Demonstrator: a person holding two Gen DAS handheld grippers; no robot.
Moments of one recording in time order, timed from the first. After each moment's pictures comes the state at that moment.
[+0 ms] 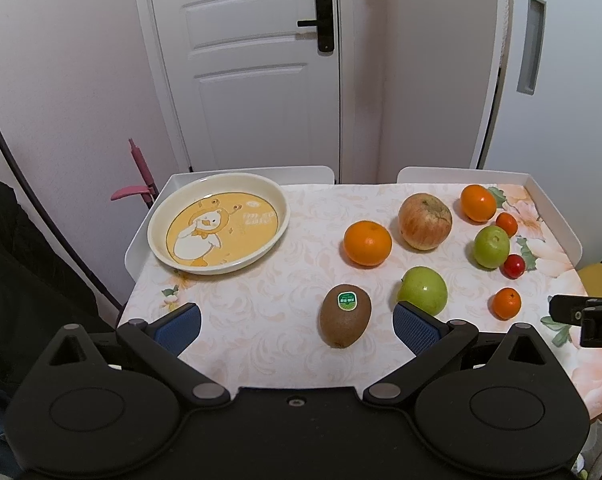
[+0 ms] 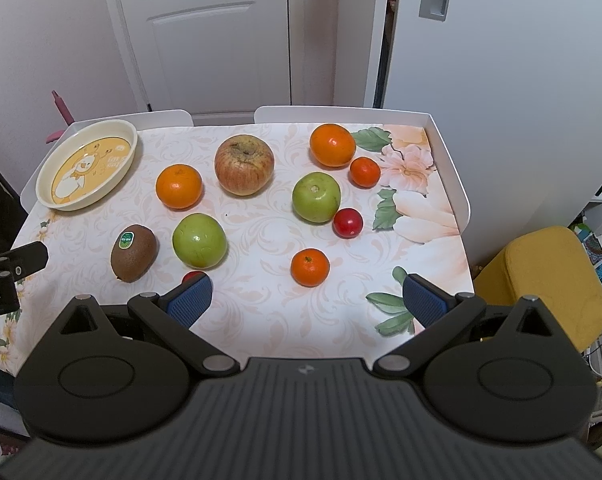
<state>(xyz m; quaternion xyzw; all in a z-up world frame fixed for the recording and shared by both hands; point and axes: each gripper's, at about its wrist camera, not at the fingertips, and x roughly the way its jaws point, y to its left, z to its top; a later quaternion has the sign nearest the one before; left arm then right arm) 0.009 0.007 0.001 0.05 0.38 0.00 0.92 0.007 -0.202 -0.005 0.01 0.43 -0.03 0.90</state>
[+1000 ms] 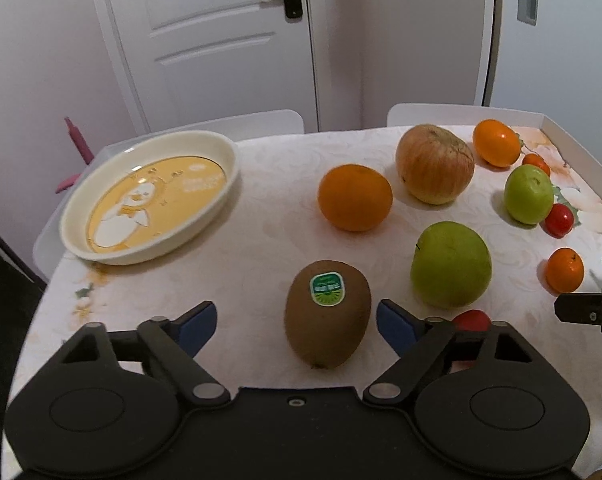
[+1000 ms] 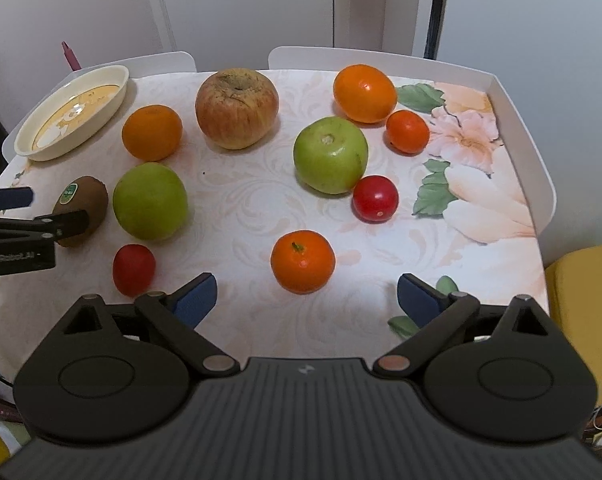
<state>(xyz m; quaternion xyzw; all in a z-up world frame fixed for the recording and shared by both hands) 0.076 -0.017 -0.109 0.08 0.40 -0.04 0.91 0.065 -0.232 -0.114 -0.01 0.44 0.06 0.89</state>
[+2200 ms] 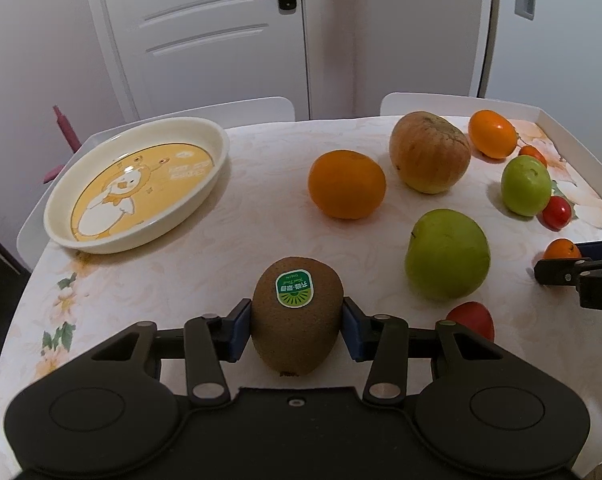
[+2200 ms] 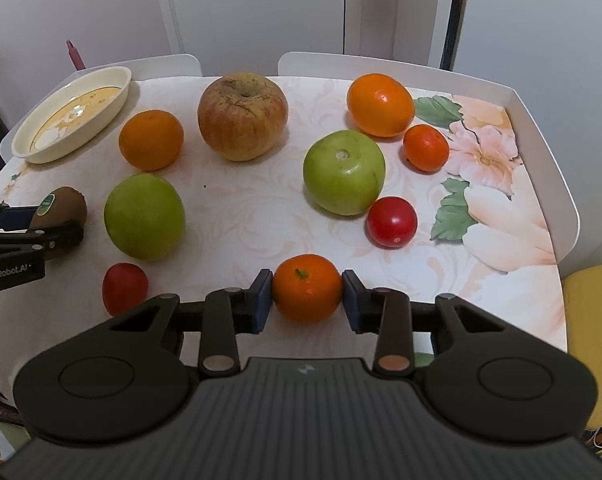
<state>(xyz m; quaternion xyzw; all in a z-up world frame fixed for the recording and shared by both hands) 0.078 -0.016 -0.117 0.07 0.41 -0.04 0.91 0.081 -0.224 -0.120 -0.02 0.43 0.07 0.90</state>
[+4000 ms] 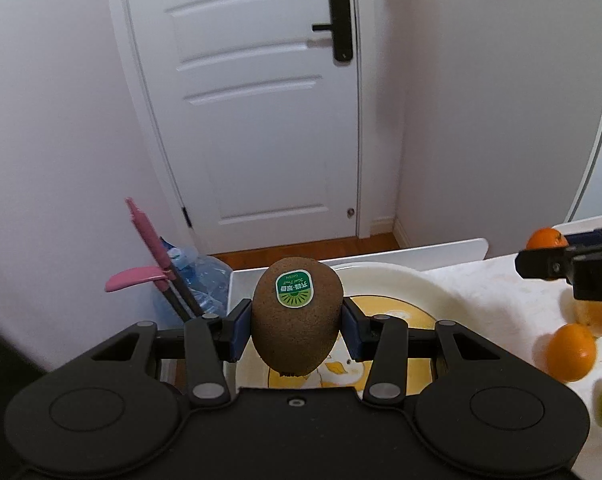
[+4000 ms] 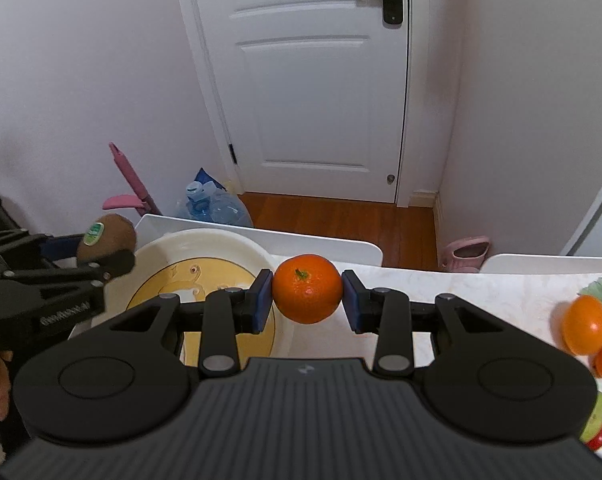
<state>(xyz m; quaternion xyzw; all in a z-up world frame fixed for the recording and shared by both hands) 0.237 0.169 -0.050 0.08 0.36 -0.06 0.93 0.250 -0.008 -0.039 0.02 0.38 0.07 0.92</state>
